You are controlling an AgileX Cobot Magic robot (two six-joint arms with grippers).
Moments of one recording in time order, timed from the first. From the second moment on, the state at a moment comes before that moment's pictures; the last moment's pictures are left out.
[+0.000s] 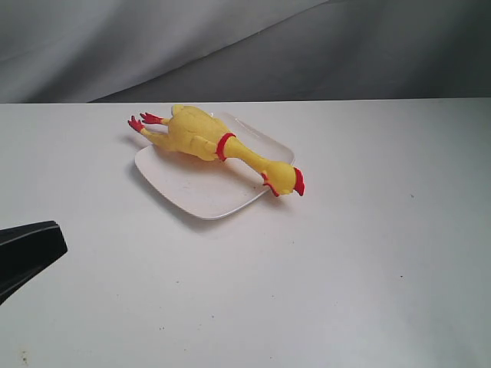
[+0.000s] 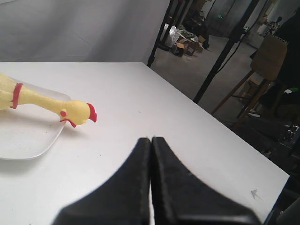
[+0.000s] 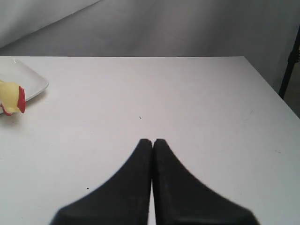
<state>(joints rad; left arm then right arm) -0.31 0.51 -0.31 1.75 -0.43 -2.12 -0.04 0.00 0.00 0.03 0.34 -0.03</state>
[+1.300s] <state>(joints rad) 0.18 0.00 -0.31 1.75 -0.33 -2.04 -0.04 0.00 0.00 0.03 0.35 -0.03</state>
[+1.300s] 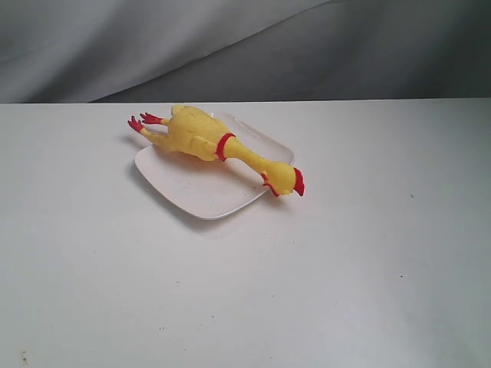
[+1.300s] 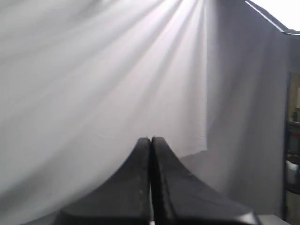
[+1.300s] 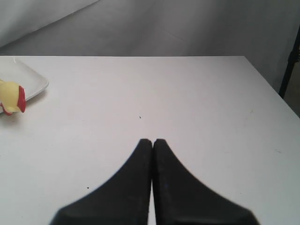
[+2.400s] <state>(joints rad) 0.18 0.00 -0.31 0.05 -0.02 -0.08 -0.04 0.00 0.00 0.03 0.35 -0.03</state>
